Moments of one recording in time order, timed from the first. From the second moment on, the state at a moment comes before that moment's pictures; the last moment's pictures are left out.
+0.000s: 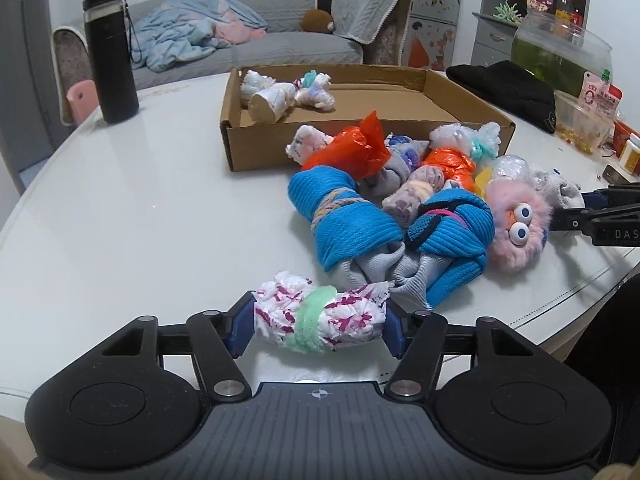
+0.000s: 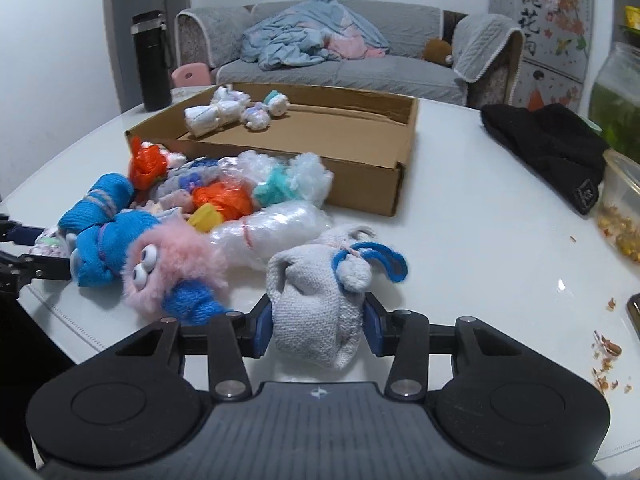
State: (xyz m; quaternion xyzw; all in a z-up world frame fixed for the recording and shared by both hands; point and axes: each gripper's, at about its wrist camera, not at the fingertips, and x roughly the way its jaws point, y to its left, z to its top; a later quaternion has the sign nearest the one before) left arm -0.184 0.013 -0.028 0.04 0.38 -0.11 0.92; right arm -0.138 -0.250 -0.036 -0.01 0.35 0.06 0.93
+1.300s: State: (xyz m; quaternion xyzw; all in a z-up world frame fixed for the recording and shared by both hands) left arm 0.011 -0.016 0.041 0.12 0.37 -0.17 0.91; right arm 0.026 -0.200 0.053 -0.11 0.30 0.24 0.92
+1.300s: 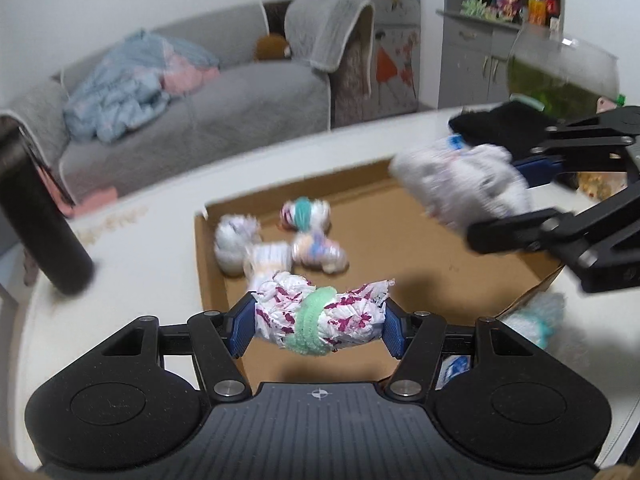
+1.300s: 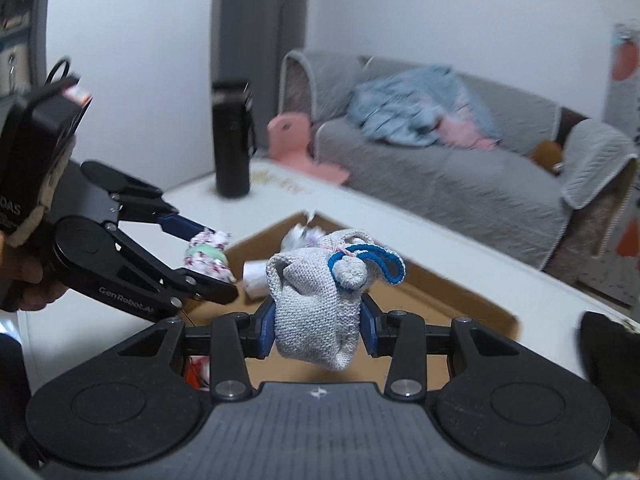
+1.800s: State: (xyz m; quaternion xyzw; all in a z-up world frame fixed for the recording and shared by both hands) left arm 0.063 0.000 0.000 0.05 0.43 -0.12 0.89; right arm 0.083 -0.167 0.003 -0.18 0.35 0.28 0.87
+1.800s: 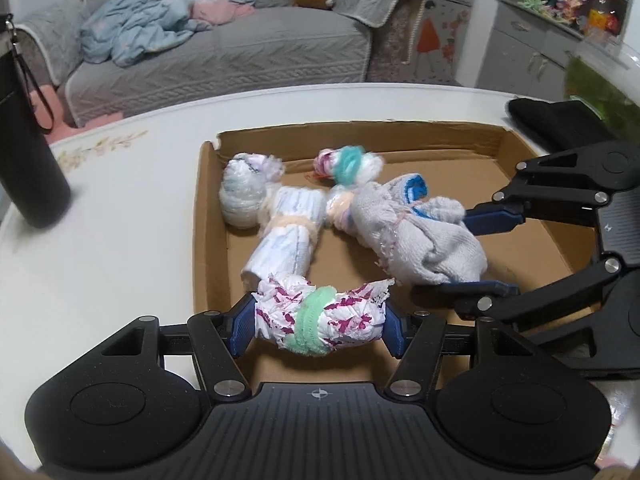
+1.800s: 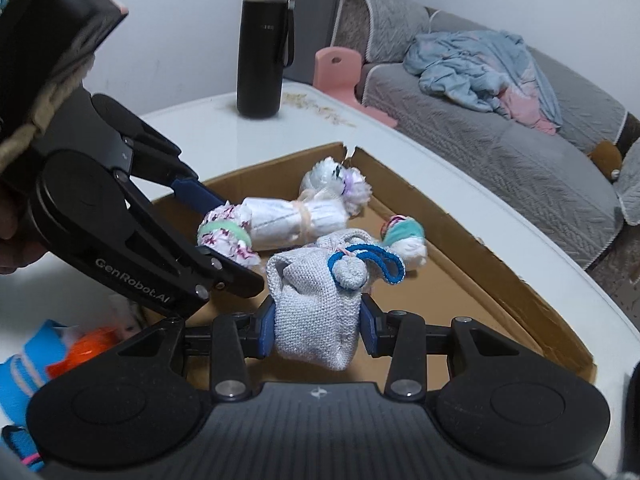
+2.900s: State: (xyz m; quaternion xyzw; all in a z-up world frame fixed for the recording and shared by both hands) left arm 0.050 -0.017 0.011 0.14 0.42 -0.10 0.89; right arm 0.077 -0.179 0.012 -0.19 0.36 0.29 0.86
